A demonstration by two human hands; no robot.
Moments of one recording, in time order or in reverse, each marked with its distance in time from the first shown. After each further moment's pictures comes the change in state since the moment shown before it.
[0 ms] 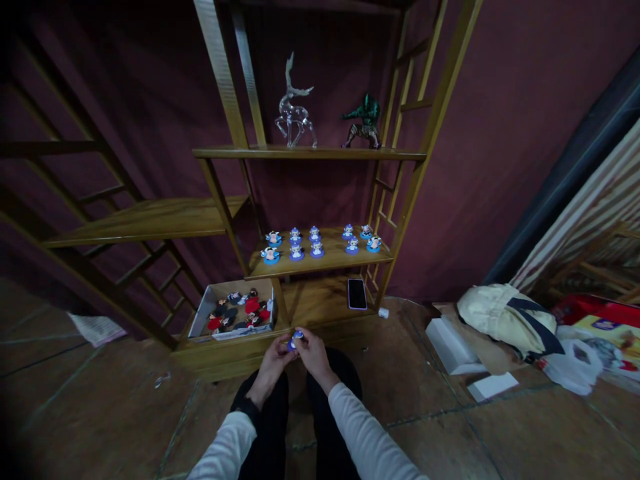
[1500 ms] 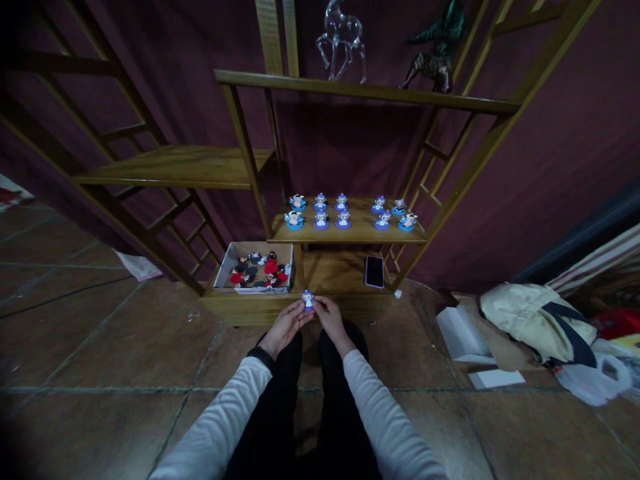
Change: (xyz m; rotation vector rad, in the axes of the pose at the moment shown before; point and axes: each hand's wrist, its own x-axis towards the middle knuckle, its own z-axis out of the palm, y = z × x) left_hand -0.002 0.011 -0.002 -0.431 -0.102 -0.209; right_hand 0.015 0.028 -0.004 0.149 -0.018 0.025
